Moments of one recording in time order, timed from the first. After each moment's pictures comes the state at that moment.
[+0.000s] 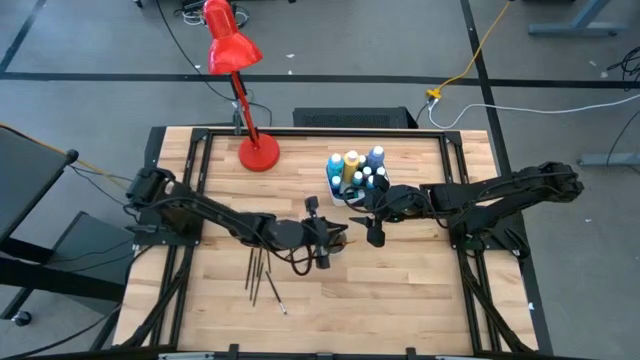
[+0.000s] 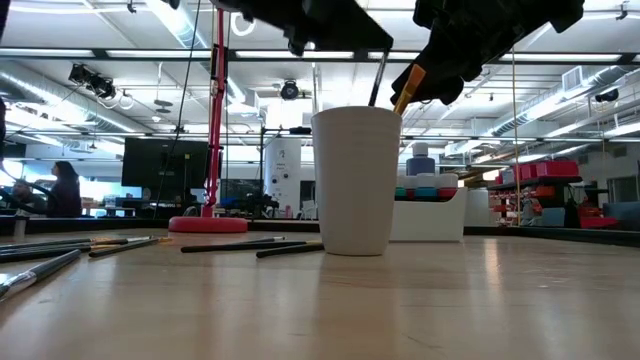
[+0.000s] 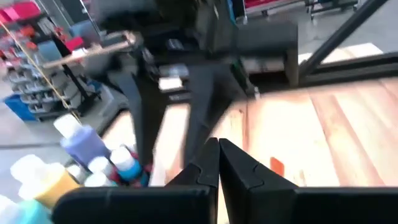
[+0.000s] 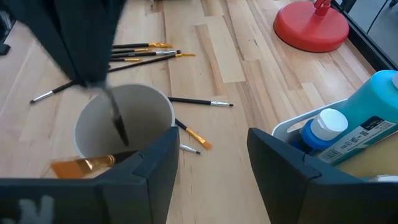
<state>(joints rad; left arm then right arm) -0.27 1.72 1.05 0.44 -0.56 0.13 0.08 1.24 0.77 -0.08 0.19 0.12</state>
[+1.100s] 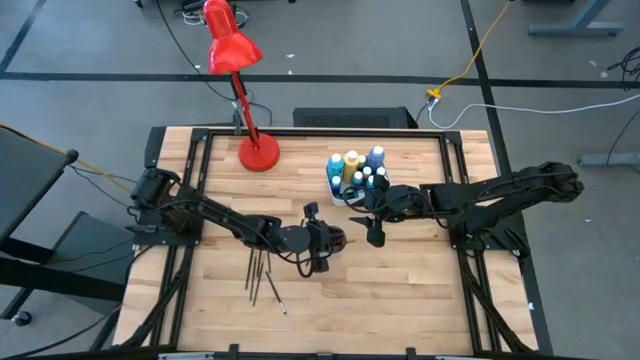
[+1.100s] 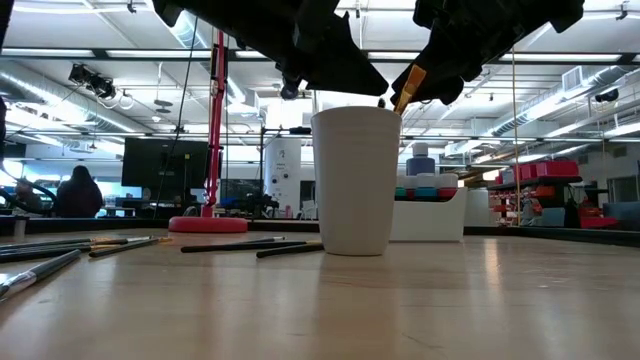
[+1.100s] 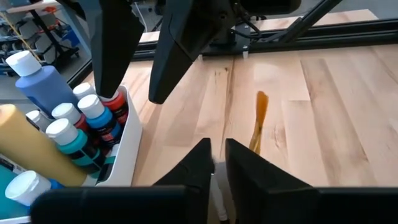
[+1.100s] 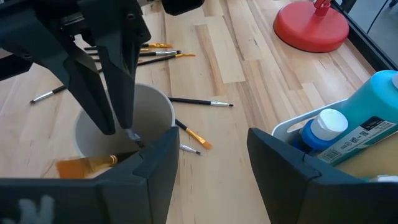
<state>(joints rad) -0.28 1.75 1.05 0.30 -0.51 -0.05 0.08 1.24 0.77 -0.08 0.19 0.12</state>
